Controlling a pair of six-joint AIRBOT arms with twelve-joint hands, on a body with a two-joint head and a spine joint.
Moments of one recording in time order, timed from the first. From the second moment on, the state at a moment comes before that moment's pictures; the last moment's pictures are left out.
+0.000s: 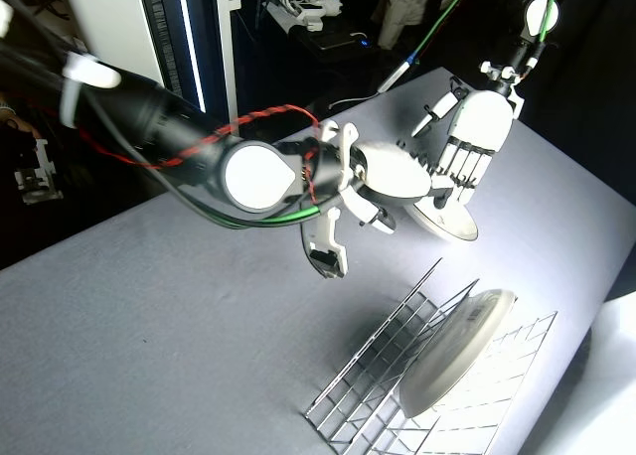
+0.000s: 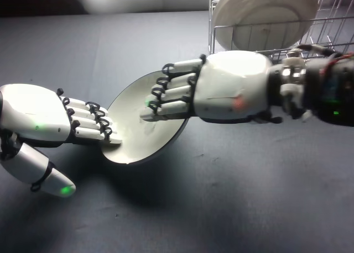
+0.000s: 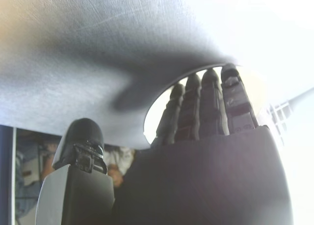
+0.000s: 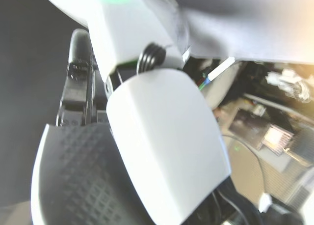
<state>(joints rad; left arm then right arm) 0.56 -1.02 1.50 1.73 -0.77 -0.43 -0.40 -1.32 1.29 -0.84 0.48 -0.50</state>
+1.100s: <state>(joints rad) 0.56 -1.03 1.51 1.73 -0.77 -0.44 -0.41 -1.53 1.47 -0.74 0.45 -0.54</state>
